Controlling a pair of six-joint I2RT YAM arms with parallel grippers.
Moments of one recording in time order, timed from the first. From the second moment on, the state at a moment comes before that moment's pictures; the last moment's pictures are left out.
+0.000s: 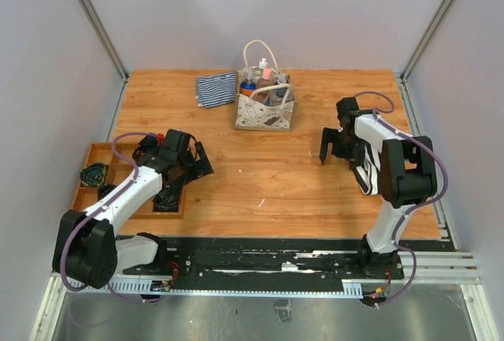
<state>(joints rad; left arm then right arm) -0.31 1.18 0.68 -0.48 -0.07 -0.71 0.17 1.79 1.23 -0.79 0.06 0.32</state>
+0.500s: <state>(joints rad) -0.31 1.52 1.22 -0.51 -0.08 -0.63 -0.20 1.79 1.17 -0.84 0.20 0.33</state>
